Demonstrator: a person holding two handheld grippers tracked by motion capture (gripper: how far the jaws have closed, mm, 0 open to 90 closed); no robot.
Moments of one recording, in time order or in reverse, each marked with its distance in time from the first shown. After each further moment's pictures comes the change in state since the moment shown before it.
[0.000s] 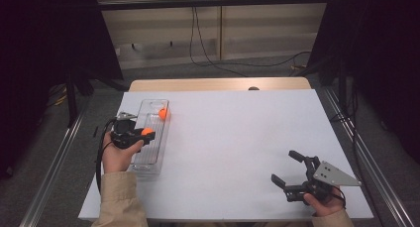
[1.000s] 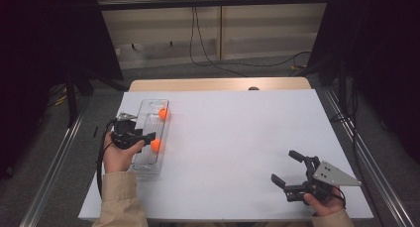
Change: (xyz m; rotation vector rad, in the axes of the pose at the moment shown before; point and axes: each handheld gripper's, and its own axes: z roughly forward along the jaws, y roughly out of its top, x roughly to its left) left arm 0.002 -0.003 0.004 -0.007 0.011 -0.019; right arm 0.000 0.000 0.000 0.000 0.000 0.000
